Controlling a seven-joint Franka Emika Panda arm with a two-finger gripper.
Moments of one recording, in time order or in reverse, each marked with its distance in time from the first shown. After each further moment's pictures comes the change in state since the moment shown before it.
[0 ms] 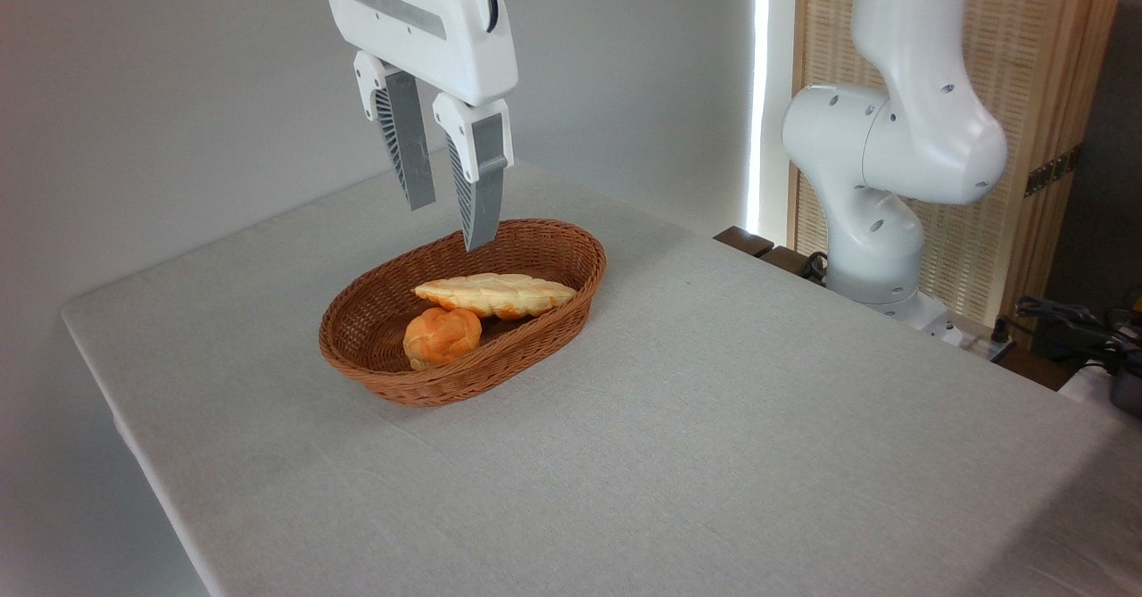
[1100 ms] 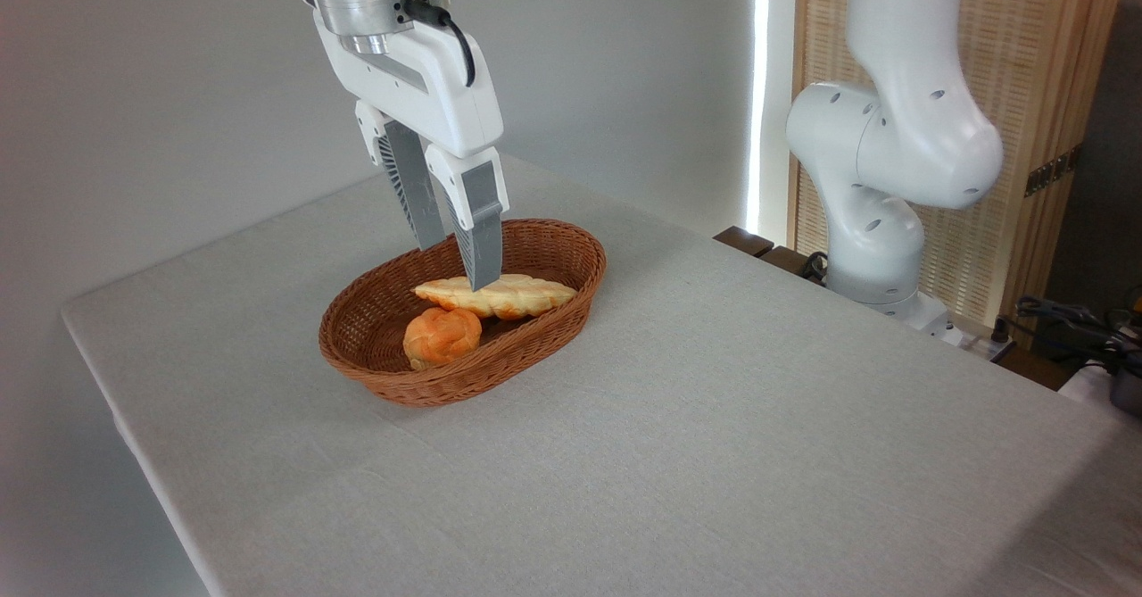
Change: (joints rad) arm -0.135 0.074 0.124 0.022 0.056 -0.017 0.041
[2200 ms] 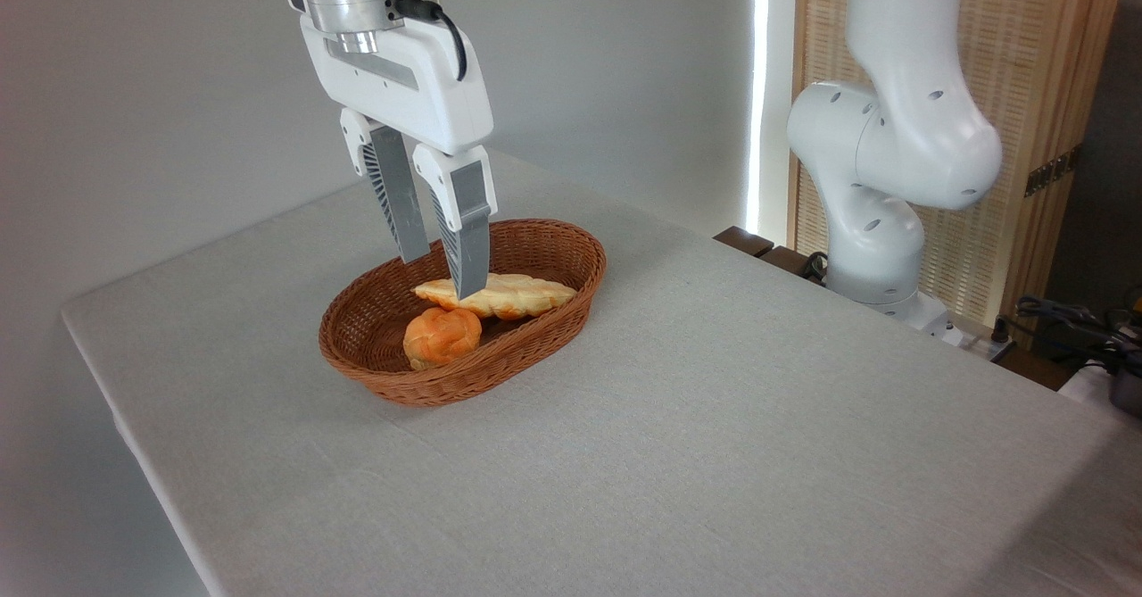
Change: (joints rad) arm -0.031 0.002 0.008 -0.012 0.051 0.062 -0.061
